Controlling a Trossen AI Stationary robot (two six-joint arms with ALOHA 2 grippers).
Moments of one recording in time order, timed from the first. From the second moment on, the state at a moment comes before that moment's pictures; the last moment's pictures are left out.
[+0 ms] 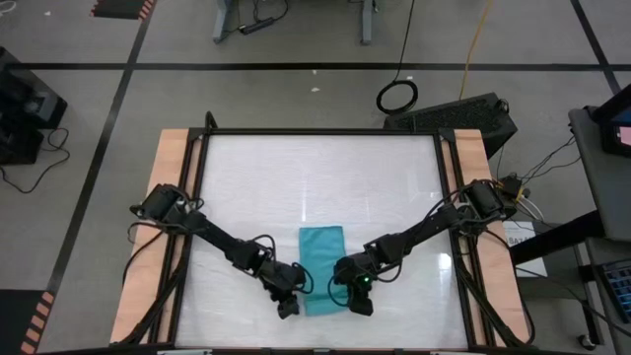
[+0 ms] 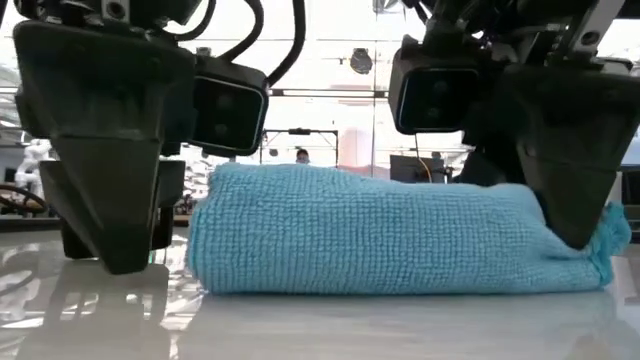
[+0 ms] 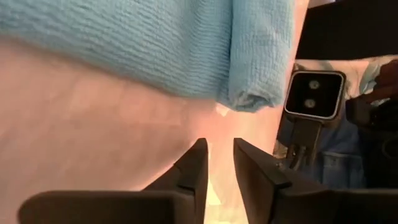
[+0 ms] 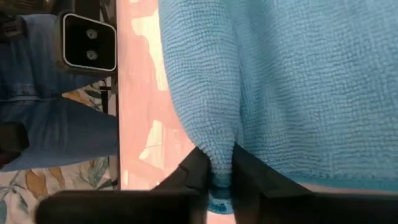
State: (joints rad) left arm -0.46 1.92 0.92 0.25 0.35 -1.10; right arm 0.38 1.90 1.01 -0.03 -0.45 0.69
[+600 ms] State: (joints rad) left arm -0.42 1.86 0.88 0.23 0.36 -0.98; right arm 0.38 1.81 1.01 -0.05 -0.45 0.65
